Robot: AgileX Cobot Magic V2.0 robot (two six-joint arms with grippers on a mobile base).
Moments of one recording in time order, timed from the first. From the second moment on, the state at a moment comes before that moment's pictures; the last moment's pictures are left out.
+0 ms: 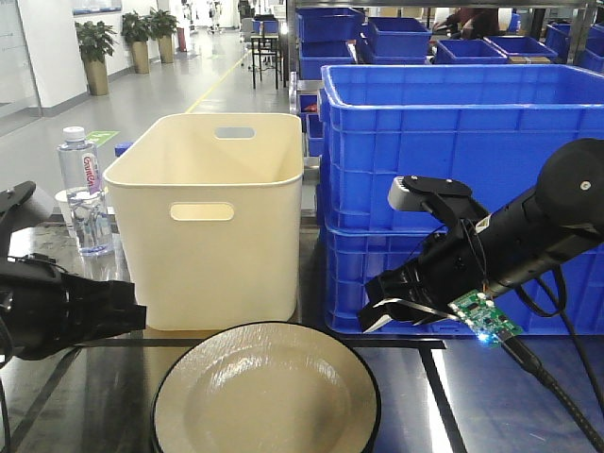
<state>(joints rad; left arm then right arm) -0.16 1.28 -1.17 -0.64 0.75 0.27 0.27 1.66 -1.59 0.39 1.04 -0.27</state>
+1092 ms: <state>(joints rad) -0.18 0.23 0.01 -0.05 -0.13 -0.06 0.27 1.66 -1.59 0.39 1.04 -0.27</state>
